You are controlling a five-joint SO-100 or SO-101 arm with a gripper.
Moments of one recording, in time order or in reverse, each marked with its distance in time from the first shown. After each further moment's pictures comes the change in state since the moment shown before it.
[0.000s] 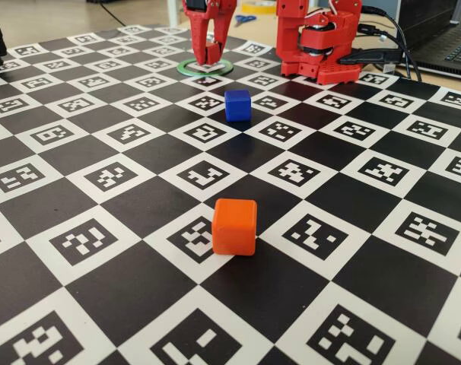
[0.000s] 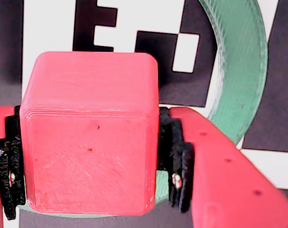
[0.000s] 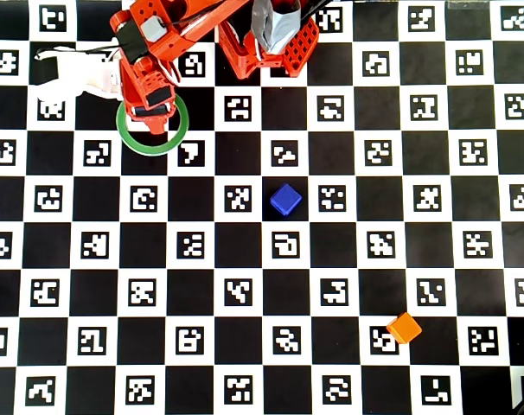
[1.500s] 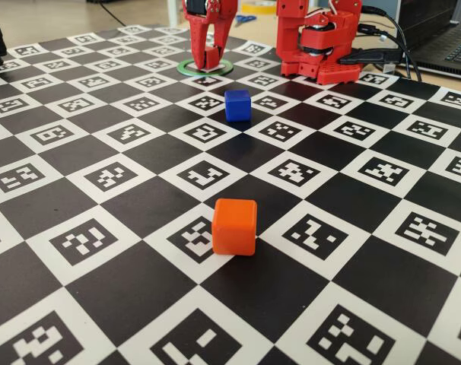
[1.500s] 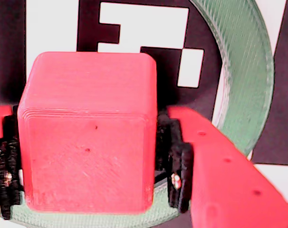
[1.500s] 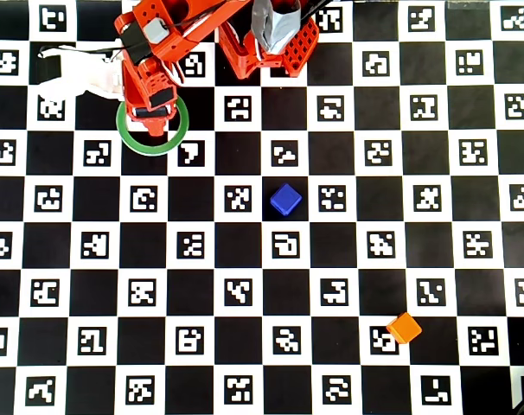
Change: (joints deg) arm 0.1 0.0 1.6 -2.7 2.2
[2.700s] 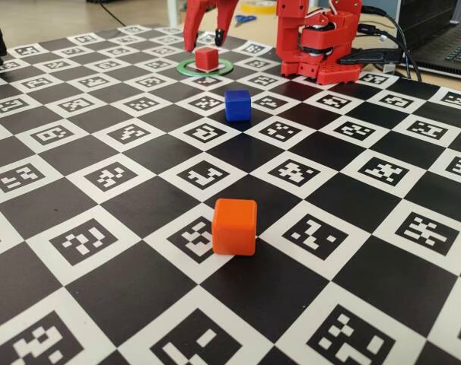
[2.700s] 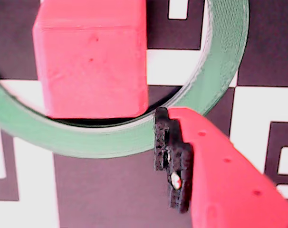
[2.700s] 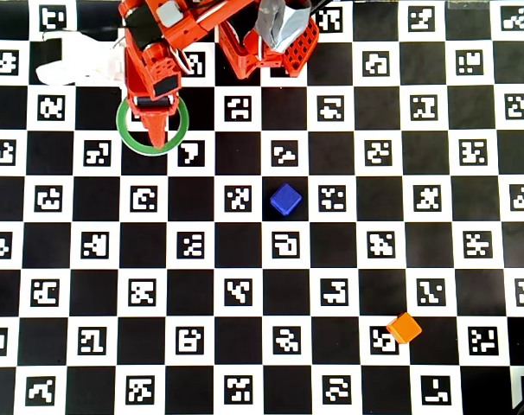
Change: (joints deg) arm -0.7 12.1 -6.9 16.3 4.0
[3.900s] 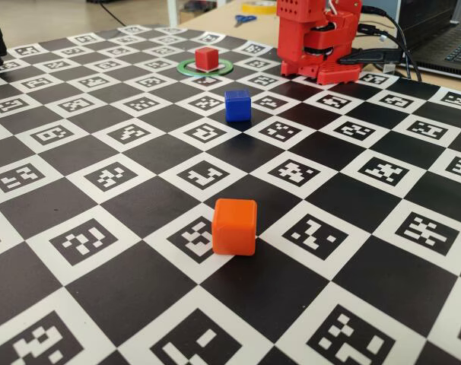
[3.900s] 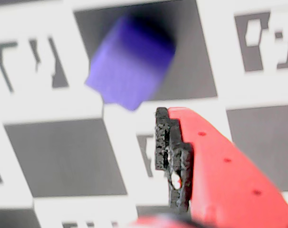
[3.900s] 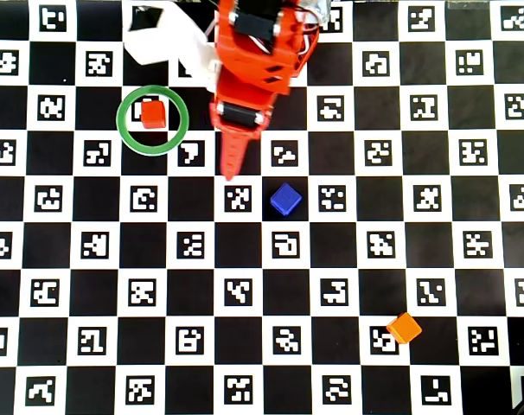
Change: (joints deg) arm -55.9 14.4 -18.7 23.8 70.9
